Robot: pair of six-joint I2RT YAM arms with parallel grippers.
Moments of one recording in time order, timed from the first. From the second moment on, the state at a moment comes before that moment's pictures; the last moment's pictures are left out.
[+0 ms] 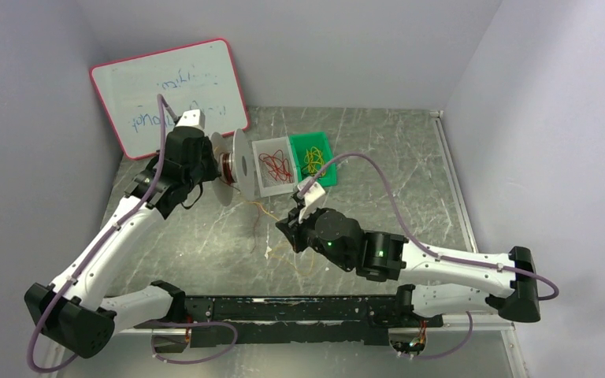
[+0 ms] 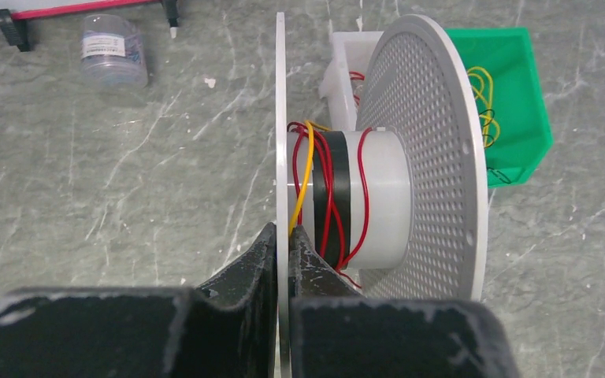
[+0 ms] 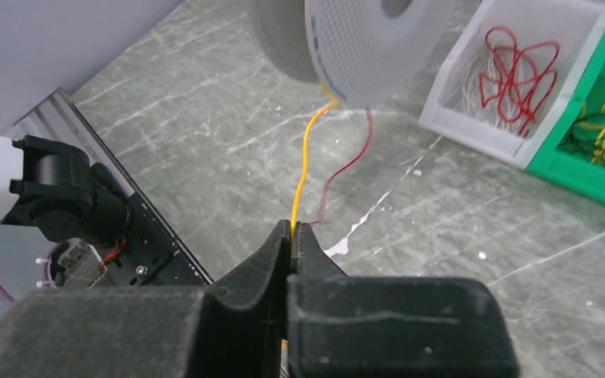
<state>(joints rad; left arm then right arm) -0.45 1.12 1.14 -0.58 -0.29 -0.47 1.31 1.06 0.85 -0.09 0.43 0.34</state>
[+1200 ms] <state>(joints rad) -0.67 0.88 1.02 -0.65 -0.26 -0.21 1.02 1.31 1.33 -0.23 0.47 -0.16</state>
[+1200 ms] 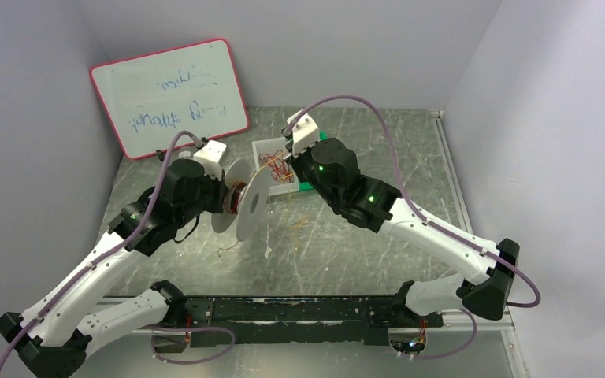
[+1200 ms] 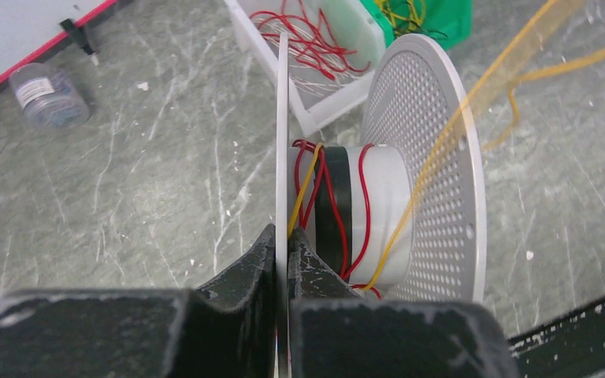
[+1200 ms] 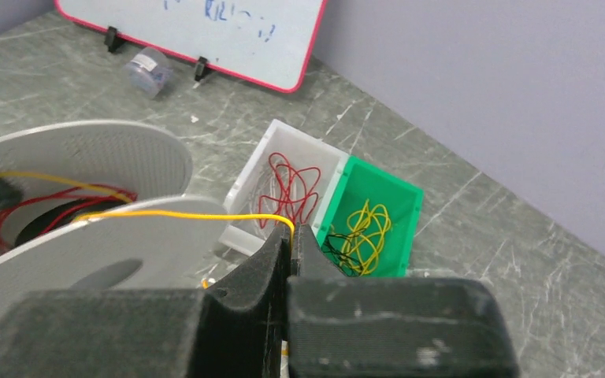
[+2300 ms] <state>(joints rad) -0.69 0.88 1.28 -0.74 0.14 -0.15 0.74 1.20 0.68 0.31 0.15 0.20</state>
